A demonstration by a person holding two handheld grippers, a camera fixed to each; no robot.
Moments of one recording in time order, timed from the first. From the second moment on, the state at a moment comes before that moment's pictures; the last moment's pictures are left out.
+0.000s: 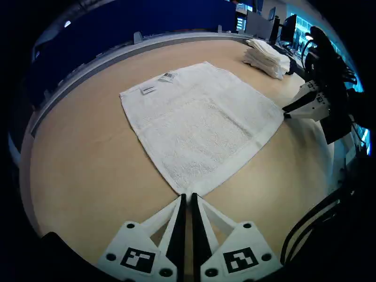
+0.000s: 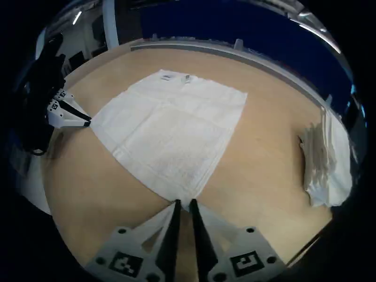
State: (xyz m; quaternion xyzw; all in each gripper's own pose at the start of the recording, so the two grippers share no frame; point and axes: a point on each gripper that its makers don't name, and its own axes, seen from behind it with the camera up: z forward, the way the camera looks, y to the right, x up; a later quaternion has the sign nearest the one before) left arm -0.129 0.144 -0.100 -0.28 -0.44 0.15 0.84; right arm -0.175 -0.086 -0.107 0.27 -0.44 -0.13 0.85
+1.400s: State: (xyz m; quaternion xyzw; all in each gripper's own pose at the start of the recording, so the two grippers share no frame) left arm -0.037 0.146 -0.093 -0.26 -0.40 0.07 0.88; right arm -0.066 -0.095 -0.111 0.29 -0.39 -0.10 0.87
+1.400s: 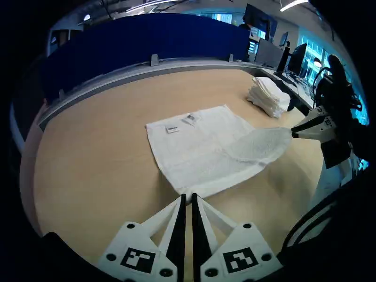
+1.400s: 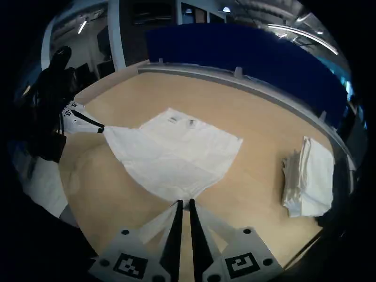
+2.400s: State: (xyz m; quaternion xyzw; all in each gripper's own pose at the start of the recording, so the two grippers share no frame) left arm -0.009 0.156 -0.041 -0.23 -0.39 0.01 0.89; right arm -0.041 -0.086 -0.029 0.27 -0.36 -0.13 0.88
